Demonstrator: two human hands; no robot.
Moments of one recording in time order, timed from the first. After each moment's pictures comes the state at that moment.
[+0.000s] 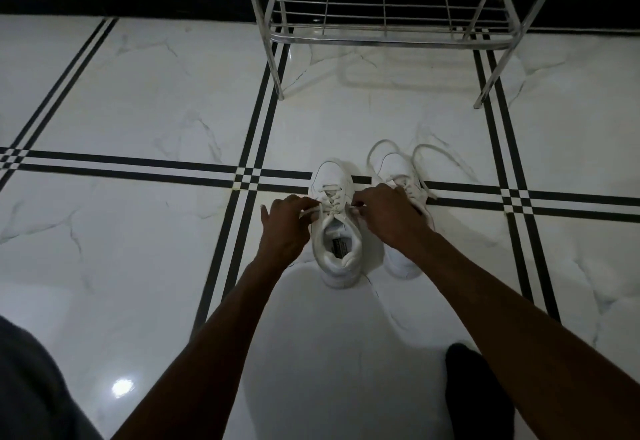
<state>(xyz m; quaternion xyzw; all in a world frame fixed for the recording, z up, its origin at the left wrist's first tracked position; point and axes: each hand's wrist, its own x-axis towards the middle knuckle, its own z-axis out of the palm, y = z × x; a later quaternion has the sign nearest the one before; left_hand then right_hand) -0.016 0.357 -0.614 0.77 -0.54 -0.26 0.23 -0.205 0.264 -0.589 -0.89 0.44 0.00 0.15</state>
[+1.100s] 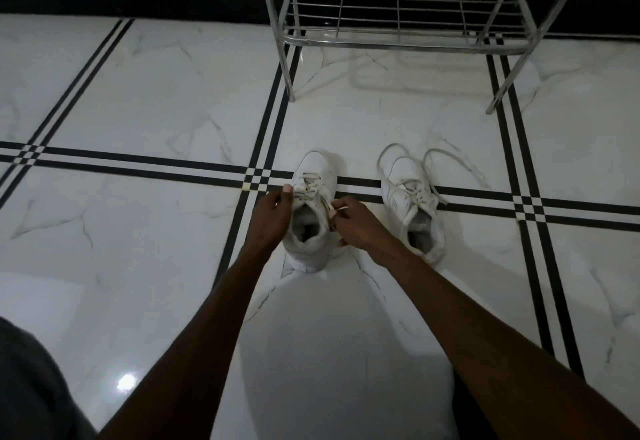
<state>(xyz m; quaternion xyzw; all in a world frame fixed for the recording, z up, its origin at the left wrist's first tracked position) 0.013 0.358 -0.591 0.77 -0.35 -0.38 0.38 -0.151 0.296 -0.594 -0.61 0.54 -0.08 0.57</state>
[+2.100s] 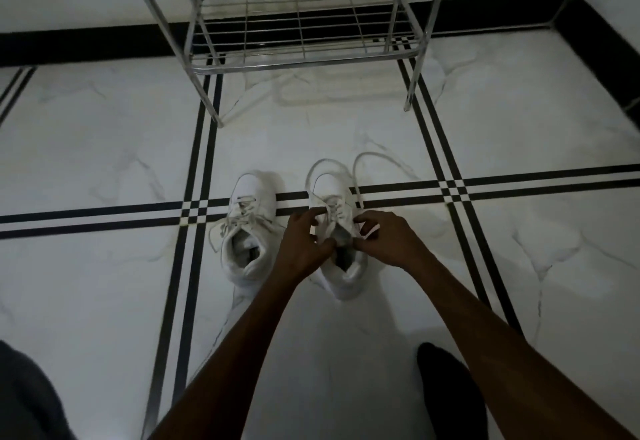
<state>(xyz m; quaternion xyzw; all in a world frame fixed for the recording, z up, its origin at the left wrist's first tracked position) -0.119 0.325 -0.595 0.69 -0.54 -0.39 0.28 -0.302 0.280 -0.590 -0.69 0.59 -0.12 0.40</state>
